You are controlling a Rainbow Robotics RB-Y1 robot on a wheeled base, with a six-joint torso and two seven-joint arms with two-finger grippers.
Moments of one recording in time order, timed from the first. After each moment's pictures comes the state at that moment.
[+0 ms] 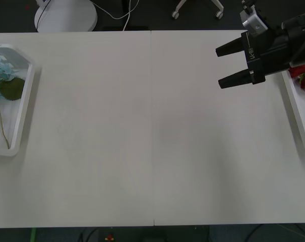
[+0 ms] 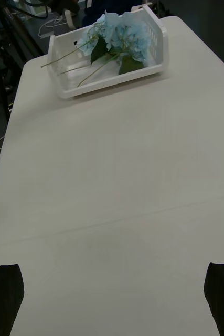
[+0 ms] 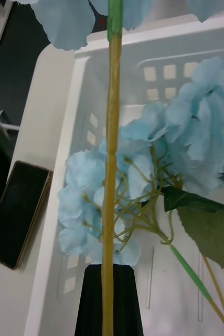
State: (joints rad) right arm -0.79 -0.94 0.32 -1.39 -1.95 1.35 2.72; left arm -0.24 0.61 0.74 -1.53 0.55 1.09 -2.08
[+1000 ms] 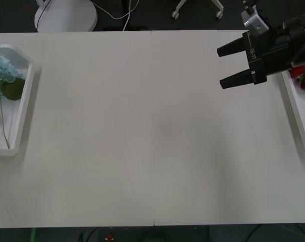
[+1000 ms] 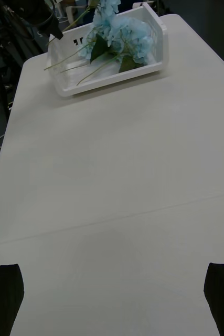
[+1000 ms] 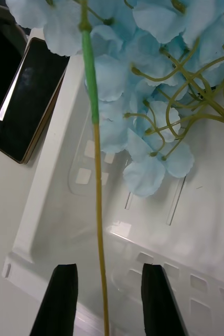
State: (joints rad) right arm -0.79 -0.94 0.32 -1.39 -1.95 1.35 2.72; left arm -0.11 0.61 0.64 -1.53 0.38 1.15 -1.77
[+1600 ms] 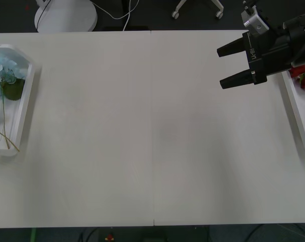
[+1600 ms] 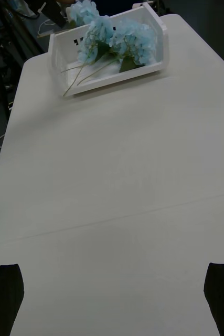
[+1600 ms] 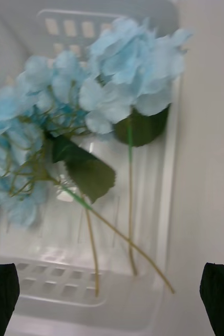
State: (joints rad) right arm -0.79 -0.94 0.32 -1.39 -1.95 1.35 2.72; left arm -0.10 0.61 0.70 -1.88 0.77 1.45 -1.77
